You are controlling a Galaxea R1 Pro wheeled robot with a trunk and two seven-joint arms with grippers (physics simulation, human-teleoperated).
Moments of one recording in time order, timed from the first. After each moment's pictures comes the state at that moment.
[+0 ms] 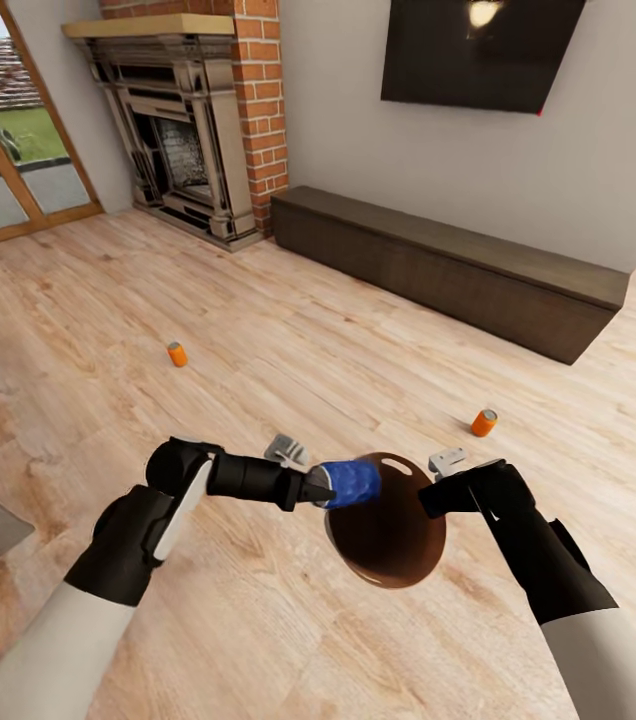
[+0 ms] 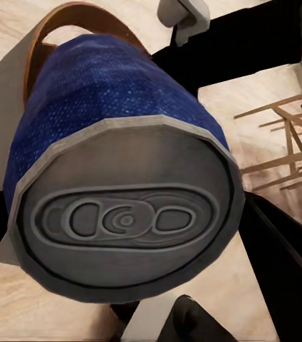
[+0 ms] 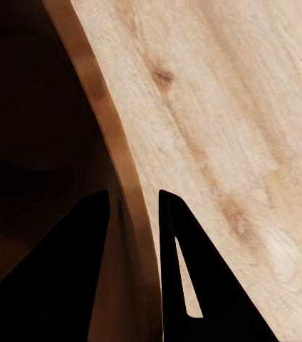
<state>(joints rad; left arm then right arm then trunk) -0.72 0.05 -0.32 -1.38 0.16 1.05 -0.94 -0.64 -0.14 0.15 -1.30 0.36 1.04 0.58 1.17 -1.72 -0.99</state>
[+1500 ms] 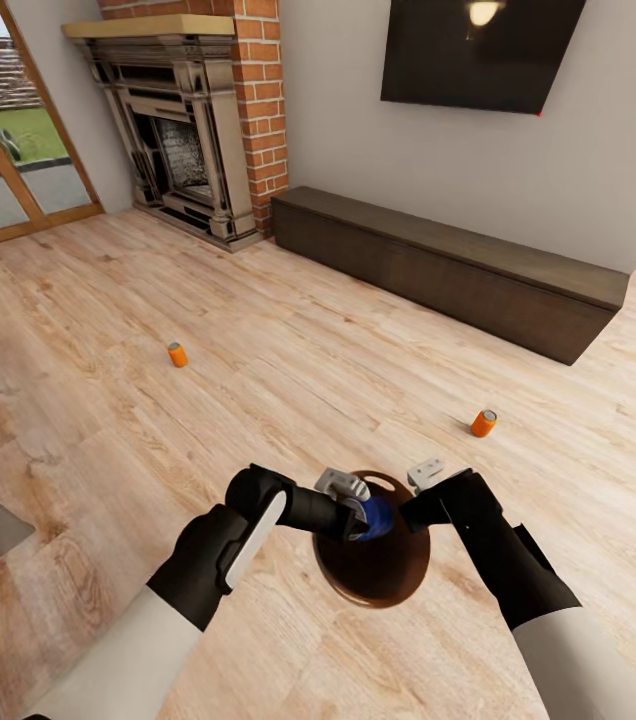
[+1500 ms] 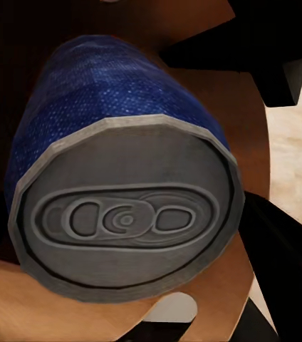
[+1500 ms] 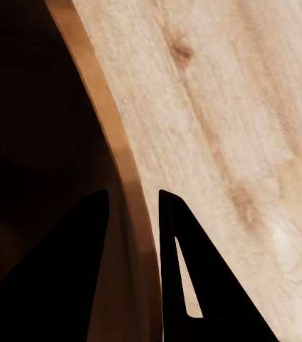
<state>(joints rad) -0.71 -0.13 -0.48 -1.18 0.21 1.05 -0.43 -0.64 -0.06 0.20 -1.21 0.46 1.03 0.57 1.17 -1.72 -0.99</state>
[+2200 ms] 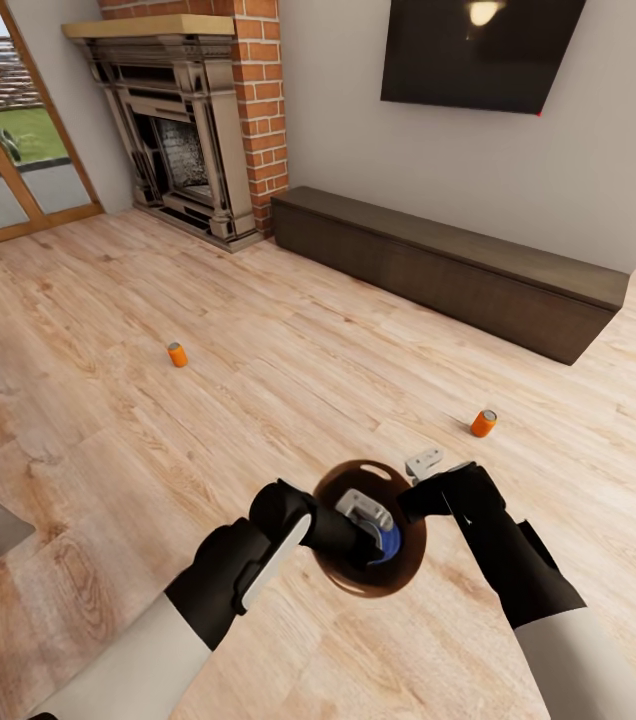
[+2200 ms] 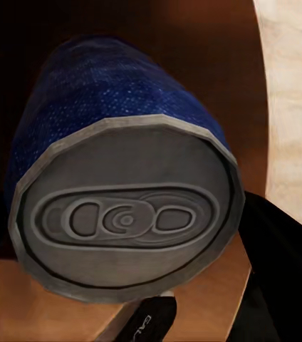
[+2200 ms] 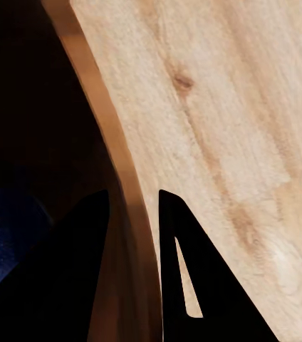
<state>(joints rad) -0.71 -0.14 -0.64 -1.16 0.23 1.04 -0.37 -0.64 -0.06 0.20 -1.29 0.44 1.04 0.57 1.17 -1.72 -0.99</state>
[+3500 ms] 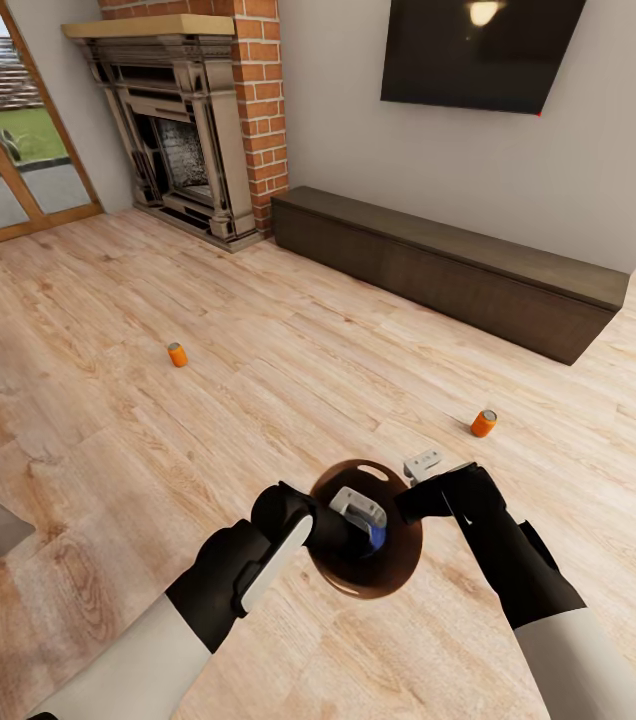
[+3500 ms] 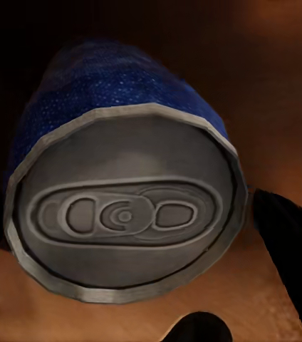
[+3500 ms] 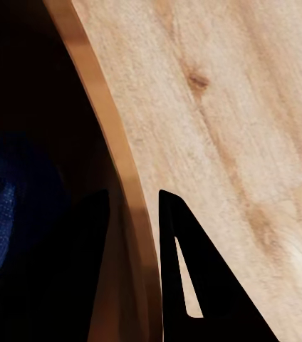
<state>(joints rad) -0.71 -0.14 -0.66 -1.16 0.32 1.05 -0.17 -0.64 -0.06 0.20 -1.29 0.40 1.04 0.58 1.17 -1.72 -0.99</state>
